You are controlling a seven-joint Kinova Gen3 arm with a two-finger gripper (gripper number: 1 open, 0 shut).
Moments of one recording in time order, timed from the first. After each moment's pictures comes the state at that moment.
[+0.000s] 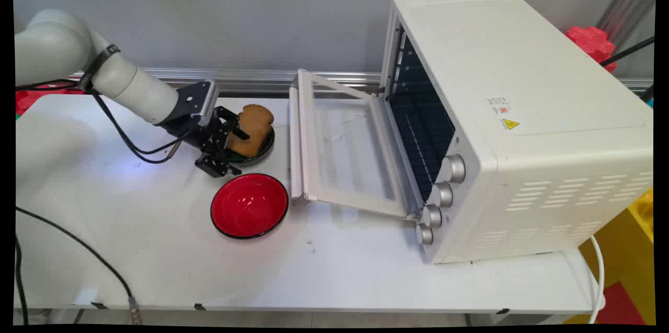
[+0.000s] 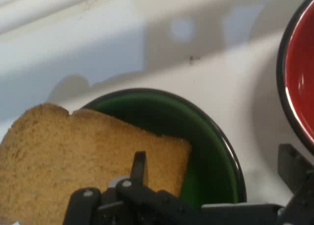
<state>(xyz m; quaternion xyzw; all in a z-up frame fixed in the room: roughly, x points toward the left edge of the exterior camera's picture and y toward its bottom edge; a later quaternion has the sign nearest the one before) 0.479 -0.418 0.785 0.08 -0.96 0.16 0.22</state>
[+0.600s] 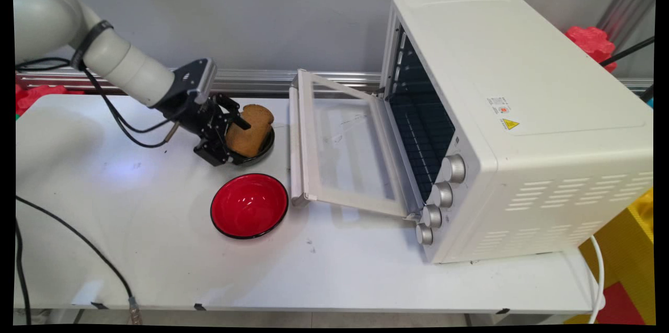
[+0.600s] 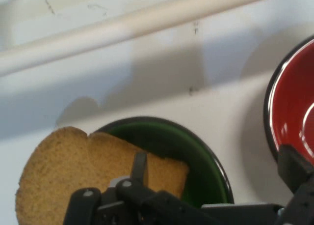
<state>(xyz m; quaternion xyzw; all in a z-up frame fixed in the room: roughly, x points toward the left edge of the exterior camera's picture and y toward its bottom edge) 0.476 -0.424 0.826 0.10 -0.95 0.14 0.25</state>
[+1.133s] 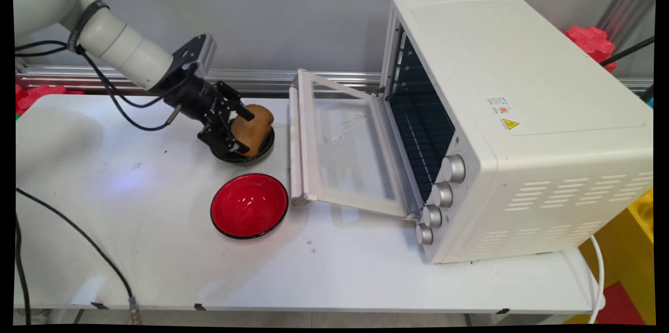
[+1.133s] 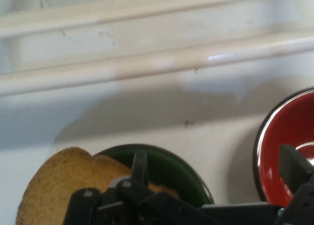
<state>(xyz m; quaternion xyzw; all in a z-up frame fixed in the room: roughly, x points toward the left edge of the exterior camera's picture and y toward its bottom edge) 0.475 -0.436 0.851 0.15 -0.94 0.11 0.29</state>
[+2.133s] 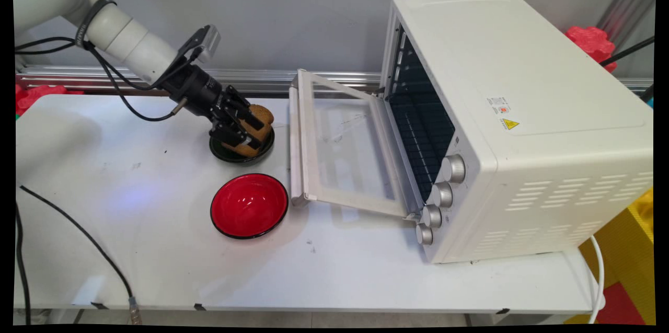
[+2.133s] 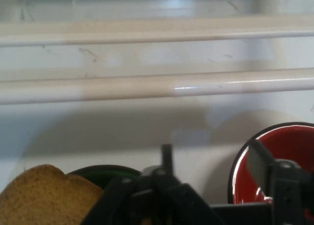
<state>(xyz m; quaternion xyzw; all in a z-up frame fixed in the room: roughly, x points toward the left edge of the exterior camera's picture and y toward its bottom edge) 0.477 -0.449 0.850 0.19 -0.92 0.05 0.33</state>
